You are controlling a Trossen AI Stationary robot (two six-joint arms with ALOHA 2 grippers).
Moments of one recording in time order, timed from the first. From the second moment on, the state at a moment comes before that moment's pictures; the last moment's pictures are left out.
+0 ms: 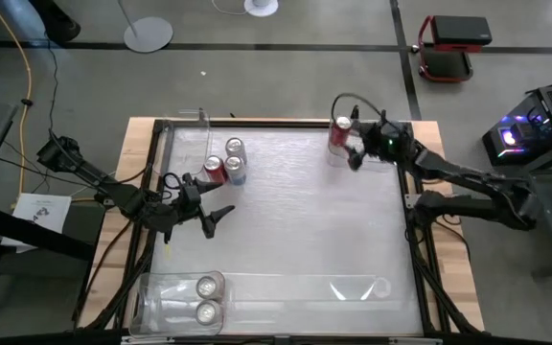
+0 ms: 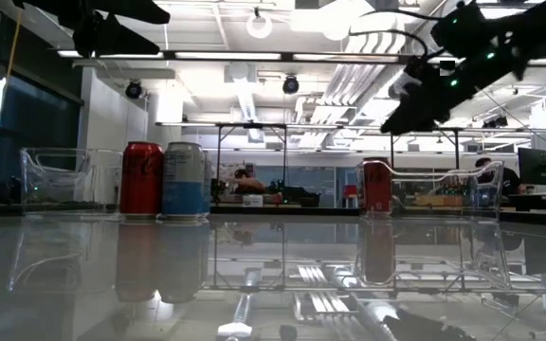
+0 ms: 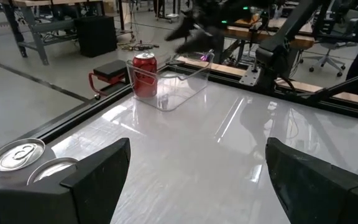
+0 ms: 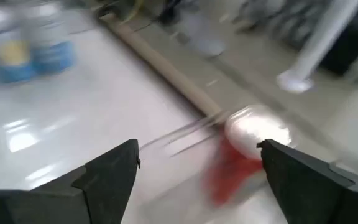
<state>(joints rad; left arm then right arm) -0.52 0.92 0.56 -0.02 -0.97 -0.36 -0.65 0.93 0.50 -0.01 0.06 -0.11</state>
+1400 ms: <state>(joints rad) -0.52 0.92 0.56 -0.02 -0.97 -0.33 -0.44 0.99 0.56 -0.46 0.15 0.24</state>
